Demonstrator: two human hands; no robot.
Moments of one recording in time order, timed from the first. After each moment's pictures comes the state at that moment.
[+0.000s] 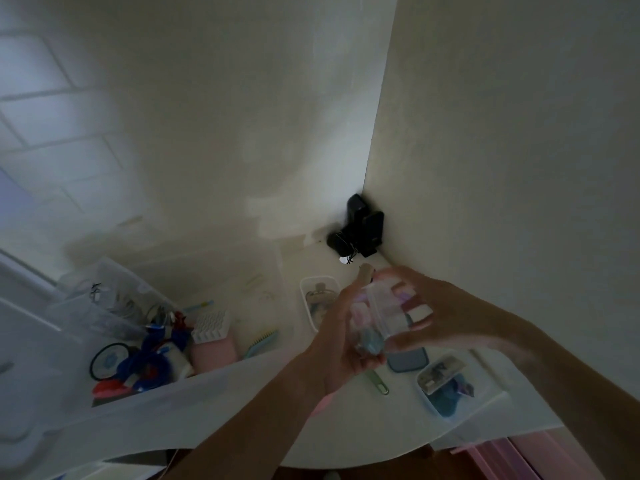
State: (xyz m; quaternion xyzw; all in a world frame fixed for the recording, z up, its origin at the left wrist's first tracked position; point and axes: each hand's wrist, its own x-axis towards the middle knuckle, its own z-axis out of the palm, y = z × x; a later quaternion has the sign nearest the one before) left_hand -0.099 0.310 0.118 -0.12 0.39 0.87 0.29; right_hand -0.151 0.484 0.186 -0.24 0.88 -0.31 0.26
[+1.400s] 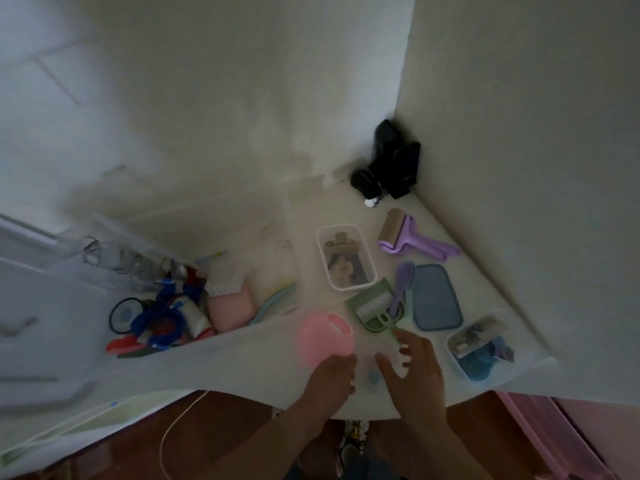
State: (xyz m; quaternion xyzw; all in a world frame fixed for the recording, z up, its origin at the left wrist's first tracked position) left_hand -0.049 0.301 -0.027 -0.39 0.62 0.60 0.30; right_hand -0.065 0.451 -0.061 0.05 0.91 -0.41 0.08
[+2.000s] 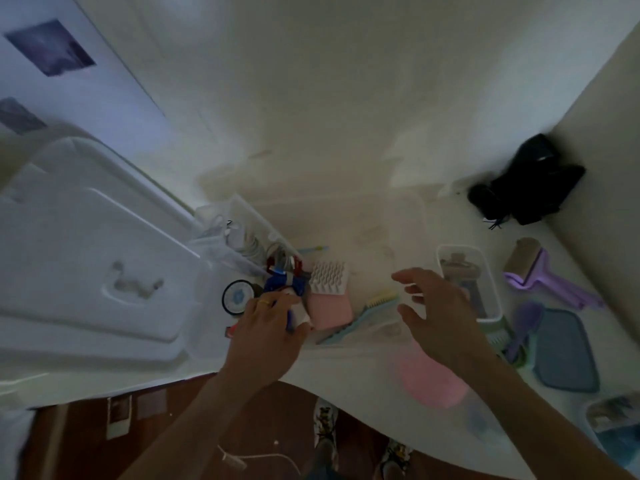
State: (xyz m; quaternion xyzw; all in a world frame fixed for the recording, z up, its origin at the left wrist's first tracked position) left_hand -0.014 0.022 0.044 -0.22 0.95 0.19 0.08; right_hand -0.159 0.255 0.037 -0.24 0.89 -0.36 0.15
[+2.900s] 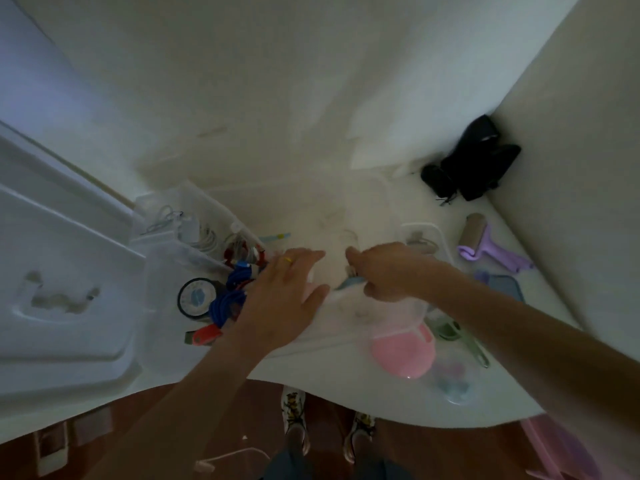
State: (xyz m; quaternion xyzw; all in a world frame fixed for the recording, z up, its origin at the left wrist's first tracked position) left_hand -0.076 0.031 0.036 -0.04 0.96 0.28 0.05; right_hand -0.213 0.205 0.039 -0.45 0.85 0.11 0.25
